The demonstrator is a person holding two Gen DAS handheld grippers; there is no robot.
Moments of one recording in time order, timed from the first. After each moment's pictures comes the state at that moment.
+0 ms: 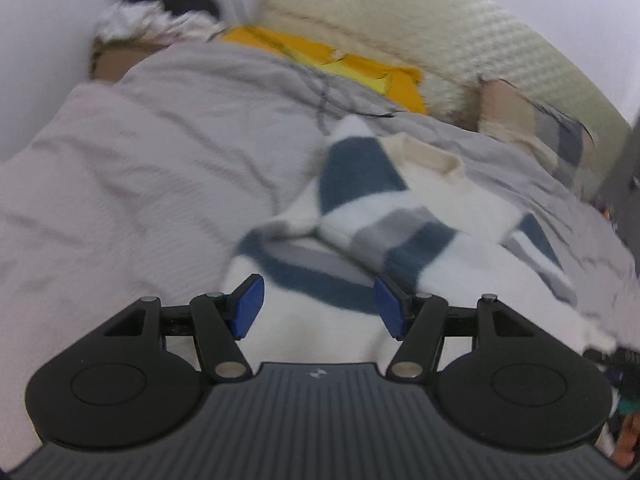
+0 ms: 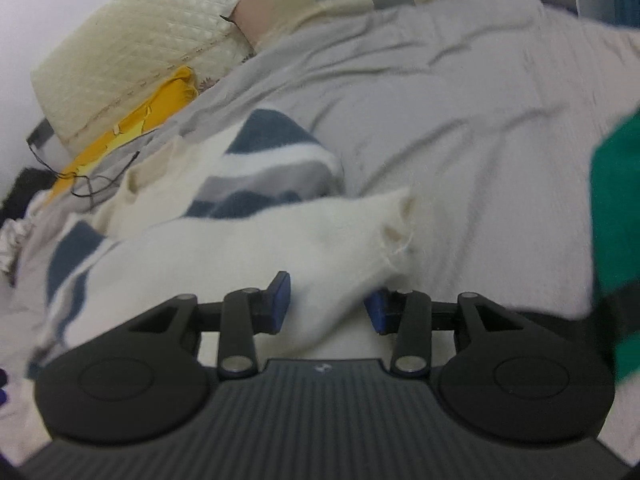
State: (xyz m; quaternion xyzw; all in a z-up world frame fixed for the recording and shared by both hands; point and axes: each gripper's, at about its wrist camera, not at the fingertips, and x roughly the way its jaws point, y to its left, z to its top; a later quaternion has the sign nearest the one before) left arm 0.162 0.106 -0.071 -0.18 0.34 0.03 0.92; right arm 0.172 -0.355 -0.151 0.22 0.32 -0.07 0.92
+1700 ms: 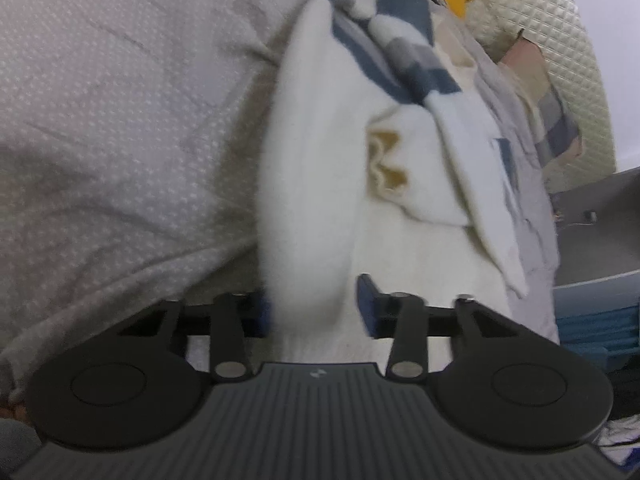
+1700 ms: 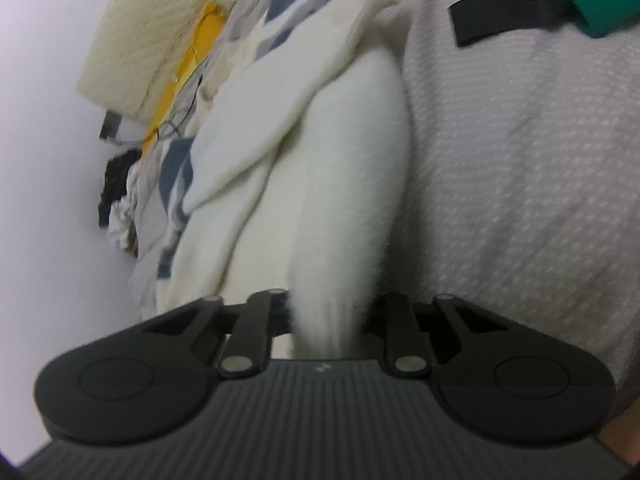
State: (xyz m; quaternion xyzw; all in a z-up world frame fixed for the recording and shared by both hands) left arm 0.031 0.113 -0.128 -0.39 0.49 -0.02 0.78; right arm 0.064 -0.338 -0.187 0.42 0.41 0.07 0.80
